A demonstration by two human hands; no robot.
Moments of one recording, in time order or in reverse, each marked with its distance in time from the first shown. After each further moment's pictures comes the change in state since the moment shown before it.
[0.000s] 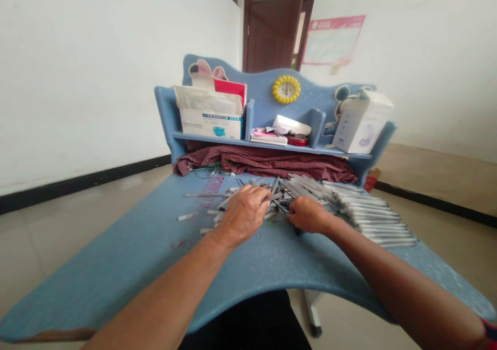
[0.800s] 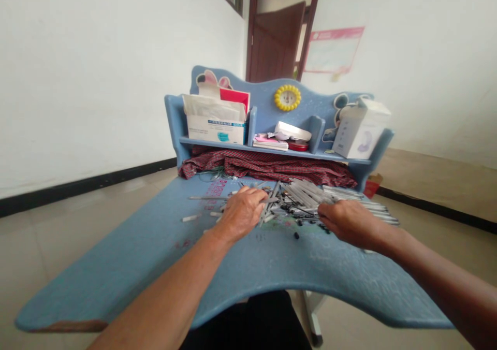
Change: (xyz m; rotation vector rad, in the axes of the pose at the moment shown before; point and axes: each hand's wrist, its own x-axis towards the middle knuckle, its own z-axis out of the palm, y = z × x) left_hand -0.001 -0.014 0.000 0.068 -0.077 -0.034; right_hand -0.063 0.050 -0.030 -0.390 0.156 -0.198
